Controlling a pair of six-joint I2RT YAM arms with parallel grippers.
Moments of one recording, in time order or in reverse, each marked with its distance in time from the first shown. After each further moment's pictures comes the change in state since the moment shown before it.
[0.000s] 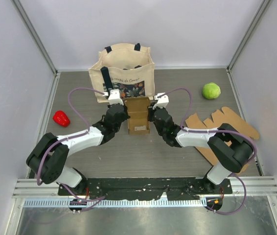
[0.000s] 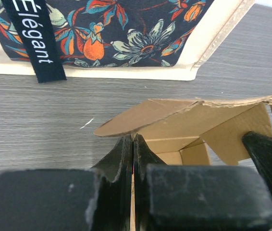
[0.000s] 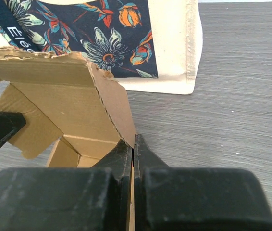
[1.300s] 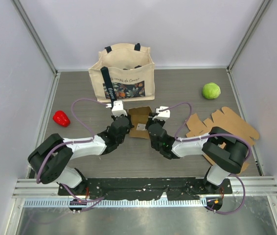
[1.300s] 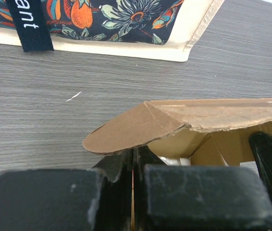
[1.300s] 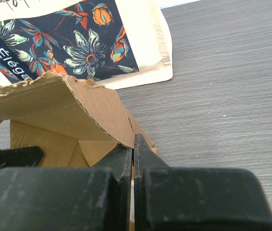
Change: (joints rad) left arm -0.146 0.013 -0.145 0.183 -0.149 -0.069; right arm 0.198 0.034 -0.128 0.233 0.424 0.097
